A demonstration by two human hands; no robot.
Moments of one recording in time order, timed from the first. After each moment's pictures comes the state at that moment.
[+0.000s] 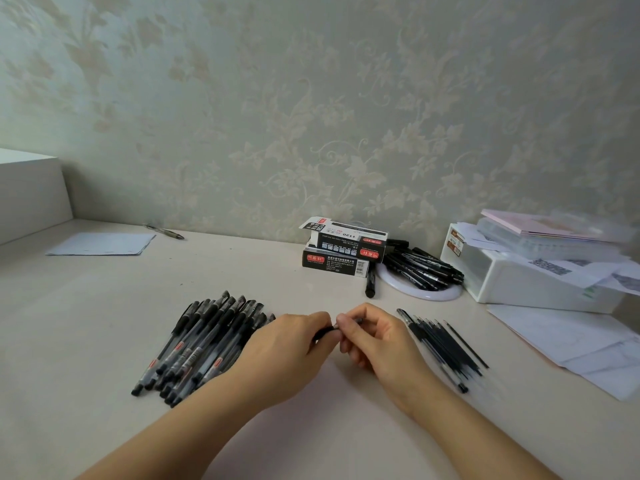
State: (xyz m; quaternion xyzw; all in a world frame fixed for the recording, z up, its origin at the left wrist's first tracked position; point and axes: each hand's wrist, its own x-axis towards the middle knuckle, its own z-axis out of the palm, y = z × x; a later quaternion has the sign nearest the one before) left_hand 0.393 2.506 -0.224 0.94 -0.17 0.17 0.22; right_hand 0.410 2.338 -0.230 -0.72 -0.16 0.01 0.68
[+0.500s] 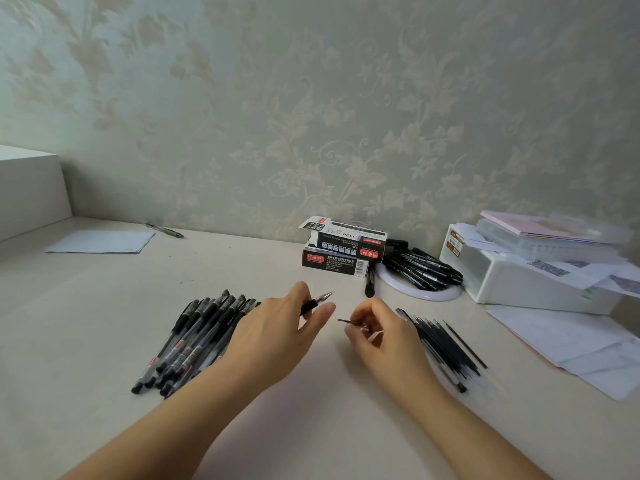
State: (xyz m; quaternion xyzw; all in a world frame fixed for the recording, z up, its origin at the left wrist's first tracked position) left_hand 0.398 2.511 -0.213 0.94 -0.07 0.21 0.24; right_hand 0.419 2.327 -0.241 -0.87 -0.16 -0.18 0.42
